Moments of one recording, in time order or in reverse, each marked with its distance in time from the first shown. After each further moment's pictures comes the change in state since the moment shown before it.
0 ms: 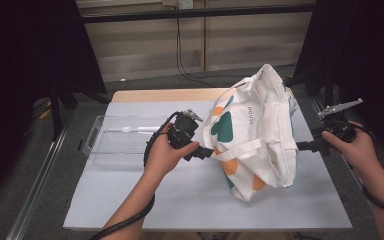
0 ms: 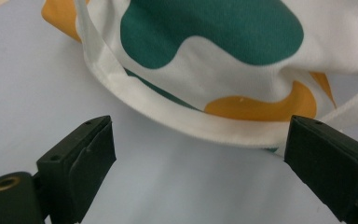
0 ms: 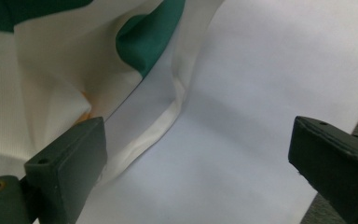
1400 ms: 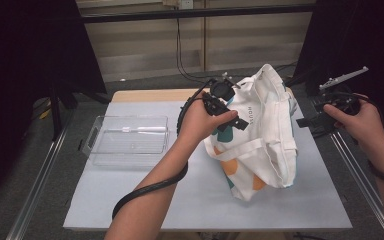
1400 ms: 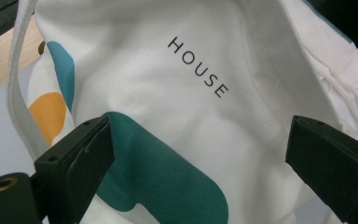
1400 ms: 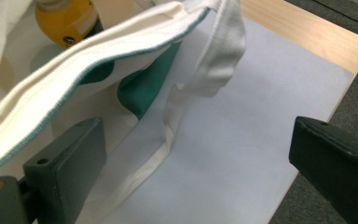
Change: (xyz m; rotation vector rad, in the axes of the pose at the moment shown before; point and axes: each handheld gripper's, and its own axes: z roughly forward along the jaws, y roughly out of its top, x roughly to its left) left arm -0.025 0.110 0.008 -0.009 -0.045 0.046; right arm 0.003 0.064 -0.035 -0.003 -0.041 -0.033
